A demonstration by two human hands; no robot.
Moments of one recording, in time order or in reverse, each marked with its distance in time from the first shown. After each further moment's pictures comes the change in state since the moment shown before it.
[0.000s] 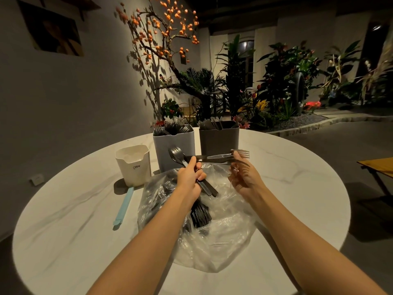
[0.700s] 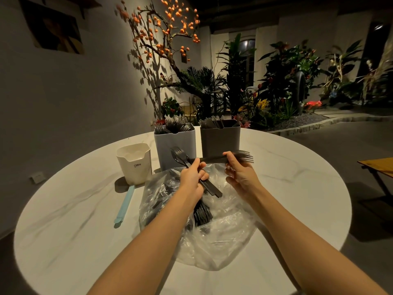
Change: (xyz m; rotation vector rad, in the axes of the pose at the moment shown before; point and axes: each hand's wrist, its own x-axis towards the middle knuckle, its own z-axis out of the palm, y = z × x) left_hand -0.007 -0.004 0.002 0.039 0.044 -0.037; right_hand -0.001 0.010 0.000 -0.218 -0.112 -0.143
